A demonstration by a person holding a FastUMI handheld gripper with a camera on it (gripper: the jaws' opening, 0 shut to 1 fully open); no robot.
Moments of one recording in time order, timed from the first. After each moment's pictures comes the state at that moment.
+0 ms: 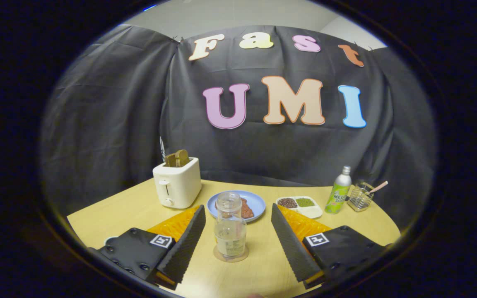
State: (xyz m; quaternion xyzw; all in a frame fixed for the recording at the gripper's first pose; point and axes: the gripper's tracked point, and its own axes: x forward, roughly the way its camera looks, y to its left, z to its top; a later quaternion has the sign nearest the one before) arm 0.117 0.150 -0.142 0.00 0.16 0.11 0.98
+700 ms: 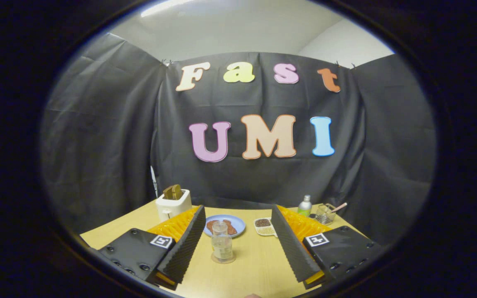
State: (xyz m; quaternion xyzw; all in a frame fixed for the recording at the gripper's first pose) arm 0.033 0.104 0.008 0.01 0.09 0.04 1.00
